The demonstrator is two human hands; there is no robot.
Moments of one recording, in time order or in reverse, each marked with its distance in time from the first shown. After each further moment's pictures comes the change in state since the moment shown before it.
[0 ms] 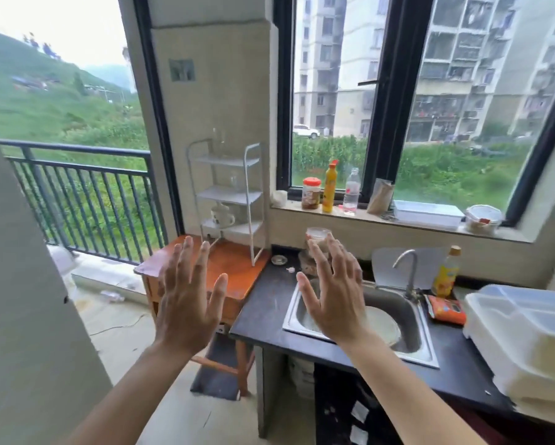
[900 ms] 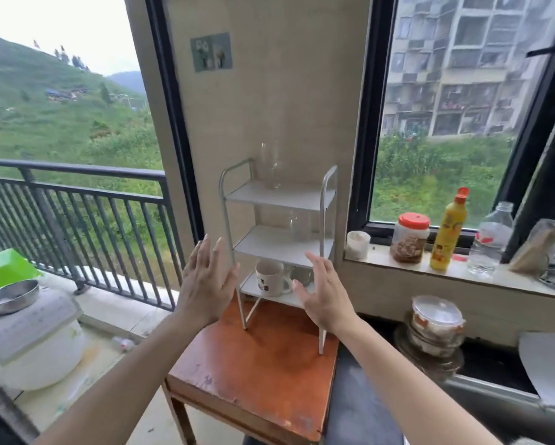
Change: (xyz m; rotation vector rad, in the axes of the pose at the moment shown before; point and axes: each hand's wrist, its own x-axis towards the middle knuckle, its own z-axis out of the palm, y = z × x) left_hand 0.401 -0.336 0.214 0.028 -0.181 -0.101; right_hand 0.368 0.017 0.421 0.341 -0.335 0.246
